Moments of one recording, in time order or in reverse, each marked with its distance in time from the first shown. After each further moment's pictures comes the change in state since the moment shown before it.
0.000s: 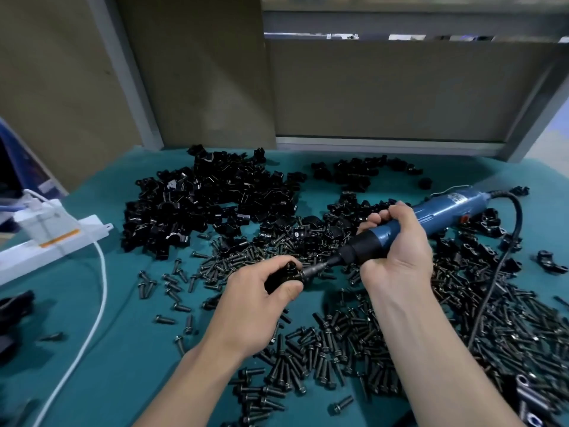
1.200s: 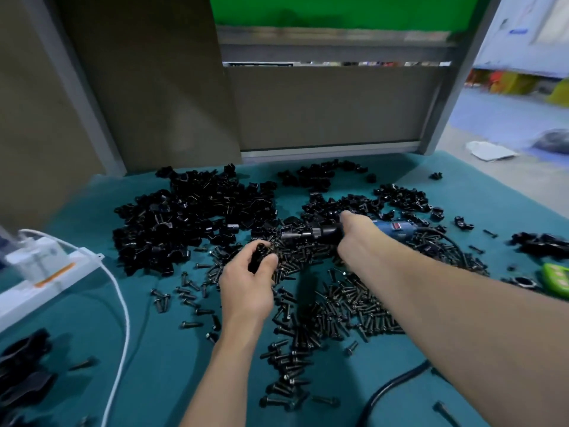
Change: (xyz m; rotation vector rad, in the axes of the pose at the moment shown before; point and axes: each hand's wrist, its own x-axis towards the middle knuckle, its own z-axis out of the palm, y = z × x) left_hand 0.003 0.005 -0.015 -0.205 0.219 -0.149; right_hand -0.025 0.006 0.031 -0.609 0.442 0.193
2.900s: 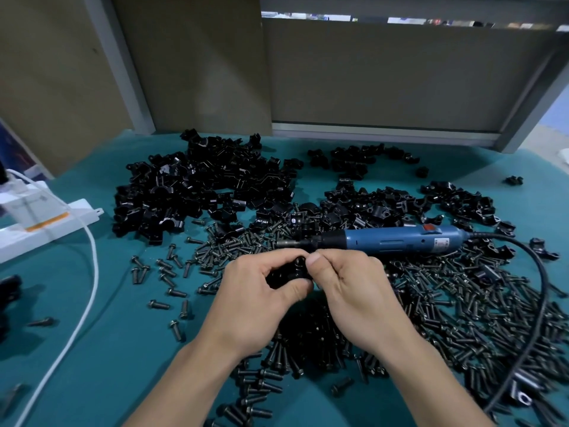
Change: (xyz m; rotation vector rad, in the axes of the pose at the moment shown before) left_hand -0.021 0.013 0.014 0.066 -0.235 0.227; right_hand -0.007 0.048 -0.069 -1.058 -0.687 -1.004
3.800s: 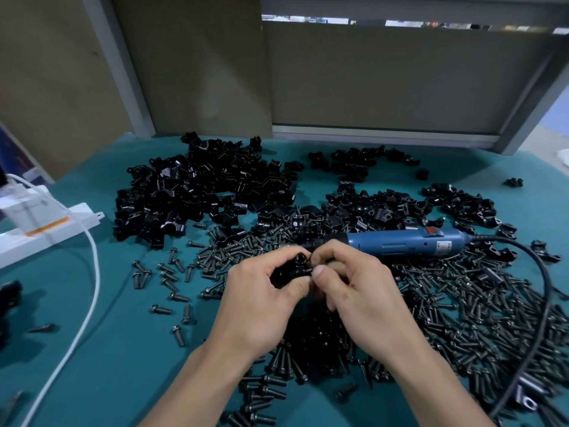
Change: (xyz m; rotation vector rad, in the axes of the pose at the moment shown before) left_hand 0.003 -0.004 0.006 0.019 0.051 -0.041; right_hand -0.004 0.002 -0.001 0.078 0.004 -0.007
